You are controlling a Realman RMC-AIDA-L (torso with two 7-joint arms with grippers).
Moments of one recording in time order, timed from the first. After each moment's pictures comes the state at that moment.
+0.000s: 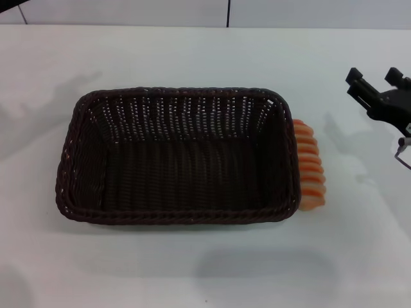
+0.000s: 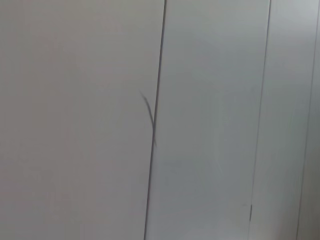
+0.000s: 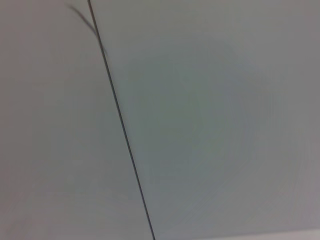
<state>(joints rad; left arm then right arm) -0.45 -1.98 -2.65 -0.98 1.70 -1.62 1.57 -0.08 1.88 0.99 1.39 -2.43 -0.31 -0.05</state>
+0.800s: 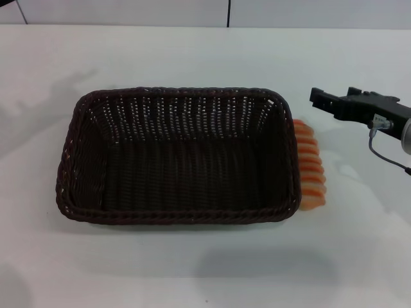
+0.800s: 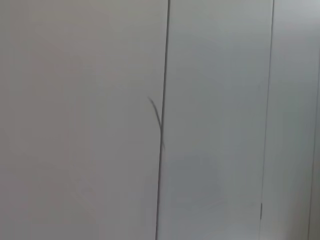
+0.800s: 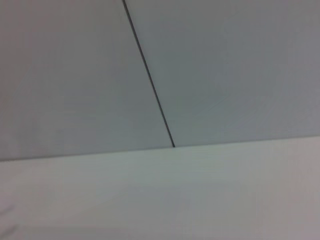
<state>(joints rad) -0.45 -1.97 -2.65 -0.97 1.69 -1.60 1.60 0.03 2.01 1.31 1.55 -2.43 0.47 -0.13</state>
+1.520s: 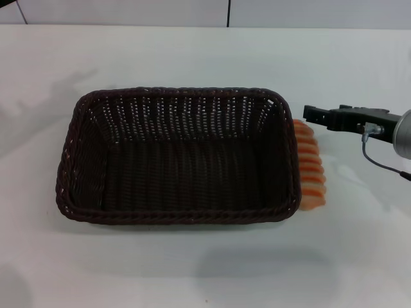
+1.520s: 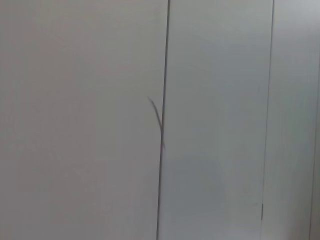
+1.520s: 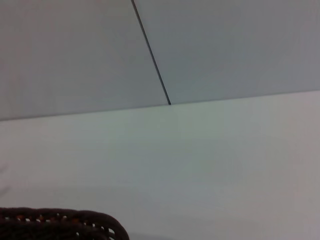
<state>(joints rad) -0.45 -1.97 -2.65 -0.96 1.69 -1.60 1.61 0.11 2.07 1.44 1.47 -2.42 0.65 -0.20</state>
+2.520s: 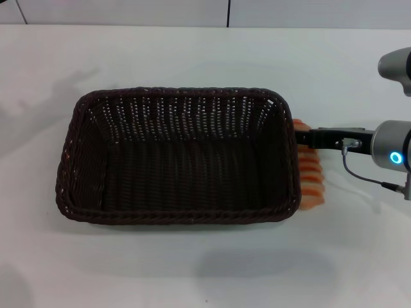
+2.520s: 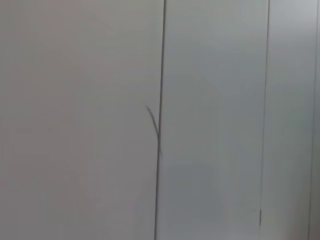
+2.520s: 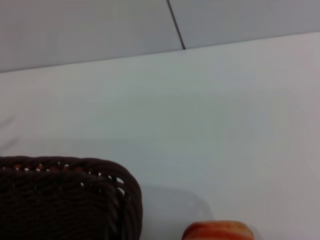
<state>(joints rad) -0.45 -1.97 -2.65 -0.97 1.68 -1.60 1.61 0.23 2.07 1.45 1.29 -2.34 0.71 -0.25</state>
